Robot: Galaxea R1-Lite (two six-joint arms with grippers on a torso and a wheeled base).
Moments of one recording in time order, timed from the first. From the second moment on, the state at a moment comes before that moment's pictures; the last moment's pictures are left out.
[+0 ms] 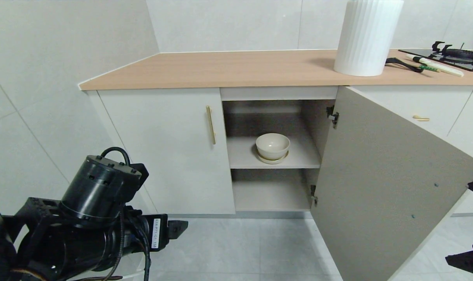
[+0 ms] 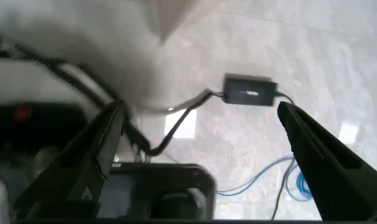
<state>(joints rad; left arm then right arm) -0.57 1.48 -0.73 0.10 0.32 -0.47 0.28 1.21 -0.86 0.70 -0.33 0.12</state>
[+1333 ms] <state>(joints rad) -0.58 1.48 -0.72 0.10 0.32 -0.46 -0.12 1.40 -0.85 0.16 -0.22 0.11</state>
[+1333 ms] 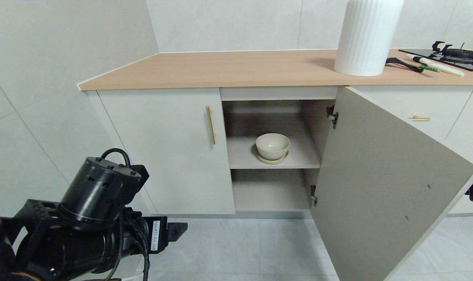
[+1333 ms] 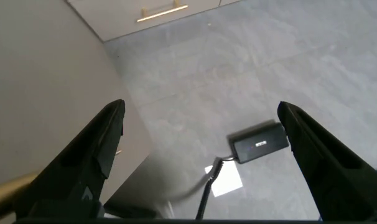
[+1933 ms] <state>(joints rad) -0.58 1.47 -0.72 0.10 0.32 -0.46 0.14 1.41 -0.81 0.16 -0.22 0.26</state>
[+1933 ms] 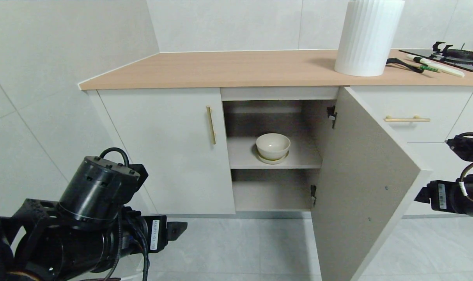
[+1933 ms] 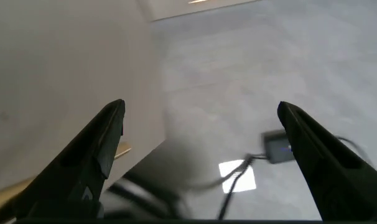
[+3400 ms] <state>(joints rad) -0.58 1.43 -0.72 0.10 0.32 -0.43 0.45 1.76 -0.85 -0.32 -0.17 0.38</state>
